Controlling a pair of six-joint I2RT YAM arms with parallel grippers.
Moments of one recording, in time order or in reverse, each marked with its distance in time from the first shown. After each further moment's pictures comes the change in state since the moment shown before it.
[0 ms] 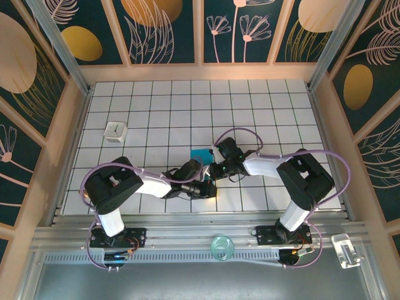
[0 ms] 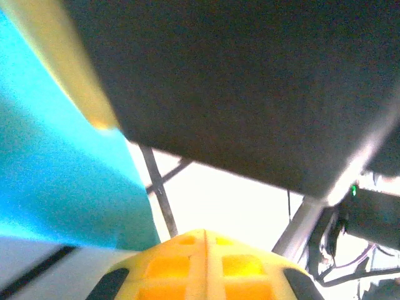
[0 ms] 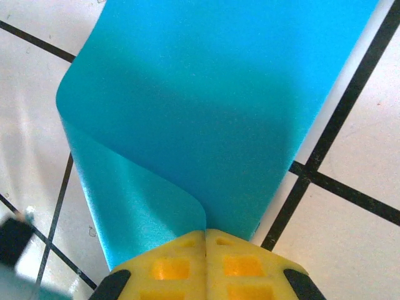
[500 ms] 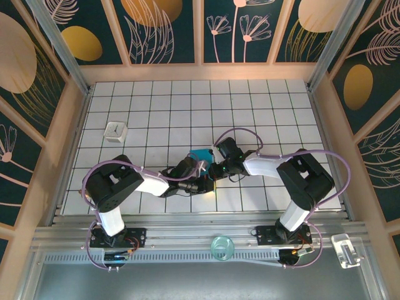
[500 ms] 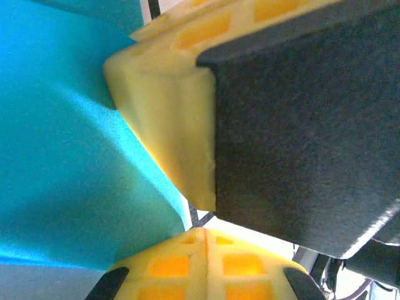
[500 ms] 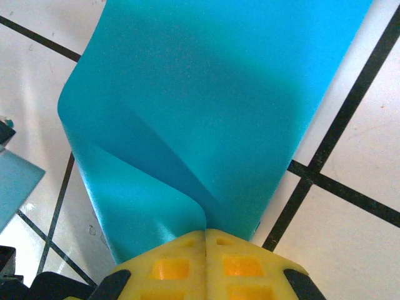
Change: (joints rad) left arm 0.053 0.019 -0.023 0.077 -0.060 -0.022; right arm -0.001 0.000 -0.002 0.003 -0.004 -0.015
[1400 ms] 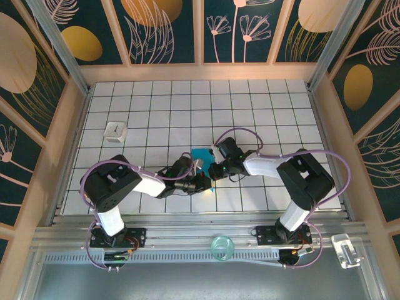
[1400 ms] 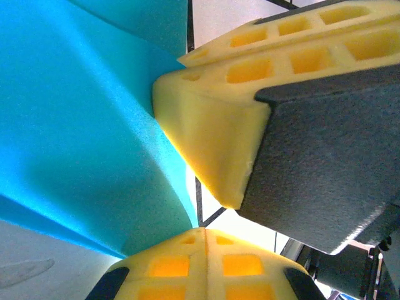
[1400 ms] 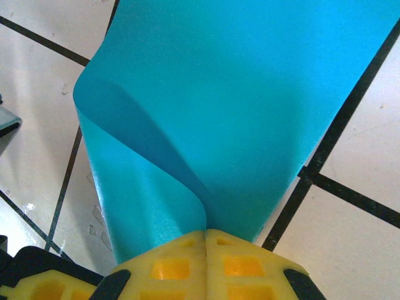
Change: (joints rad) left arm 0.038 -0.015 -0.055 0.095 0.009 -0.113; right arm -0.003 0.000 0.000 0.001 -0.006 0.000
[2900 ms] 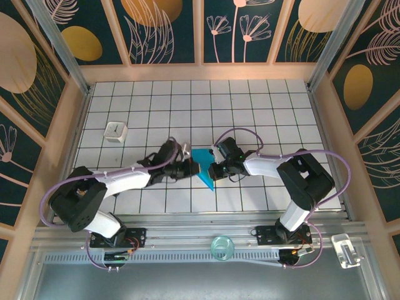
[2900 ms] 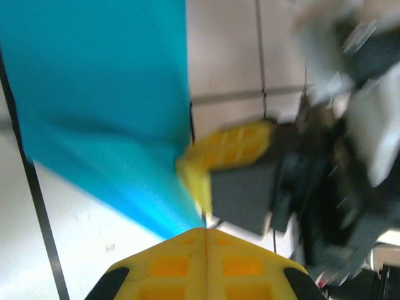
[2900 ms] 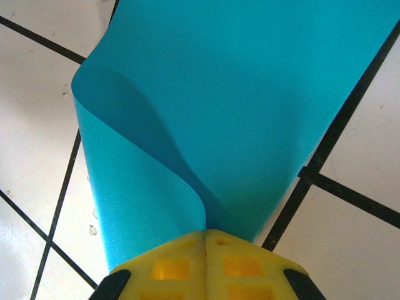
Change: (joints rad) left arm 0.131 -0.287 0.059 -0.420 -0.059 0.195; right arm -0.001 -0.001 -0.002 0.004 0.000 0.000
